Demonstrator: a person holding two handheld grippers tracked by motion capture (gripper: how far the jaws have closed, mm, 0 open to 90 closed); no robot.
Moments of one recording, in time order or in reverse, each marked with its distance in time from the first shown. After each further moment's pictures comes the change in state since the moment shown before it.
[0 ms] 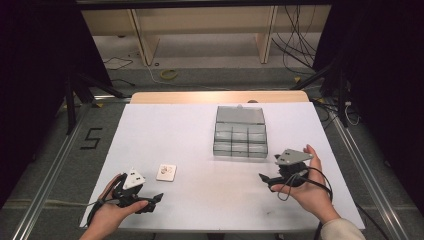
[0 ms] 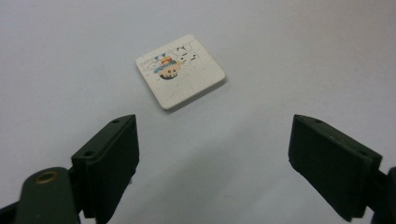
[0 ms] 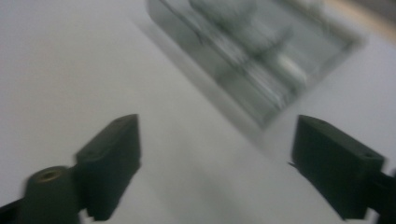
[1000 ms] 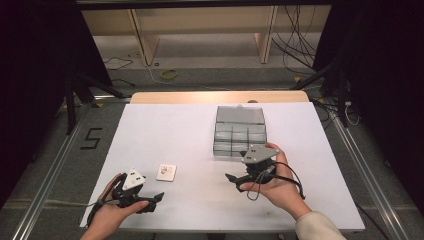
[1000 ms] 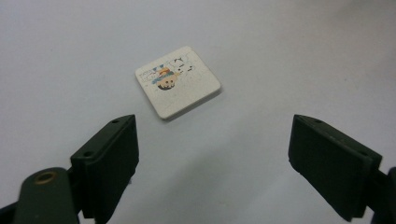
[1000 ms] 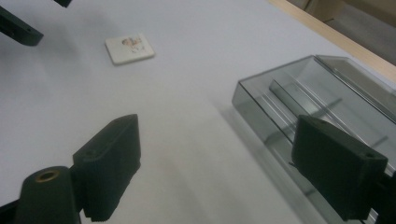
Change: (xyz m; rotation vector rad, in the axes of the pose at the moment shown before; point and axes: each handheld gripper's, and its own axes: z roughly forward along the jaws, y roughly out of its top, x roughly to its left) left arm -0.004 0.004 -0.005 -0.030 0.004 0.004; right arm 0.044 0.054 0.037 -0.086 0.151 -0.048
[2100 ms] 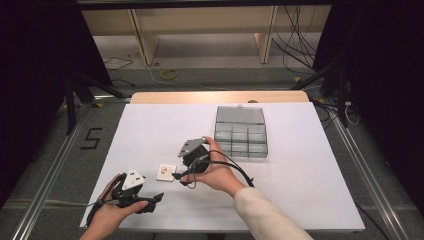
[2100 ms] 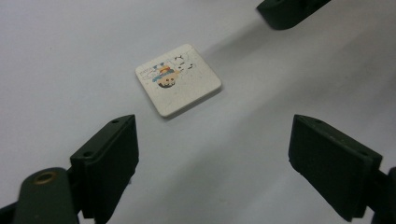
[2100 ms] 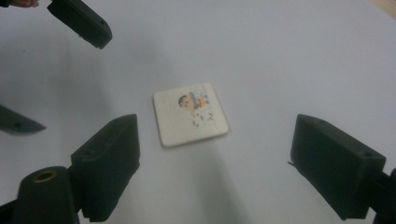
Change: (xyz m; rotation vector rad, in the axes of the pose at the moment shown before) left arm 0.001 -0.001 0.000 0.002 -0.001 -0.001; right arm 0.047 0.070 0.141 0.066 0.207 -0.088
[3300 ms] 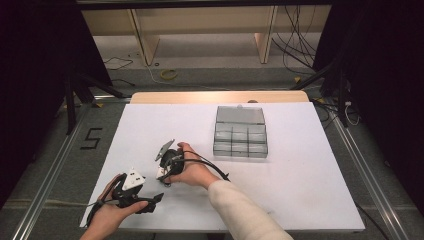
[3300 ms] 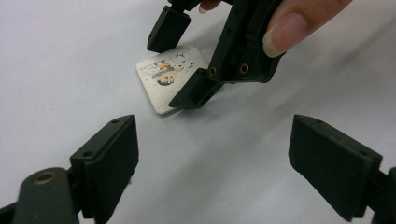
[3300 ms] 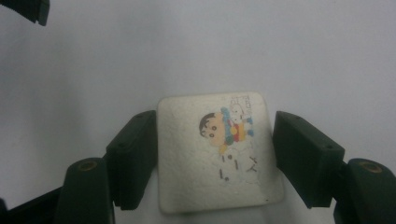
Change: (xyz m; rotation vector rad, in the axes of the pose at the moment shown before) left arm 0.000 0.000 0.000 0.007 0.000 0.006; right arm 0.005 0.018 0.081 0.202 0.096 -0.037
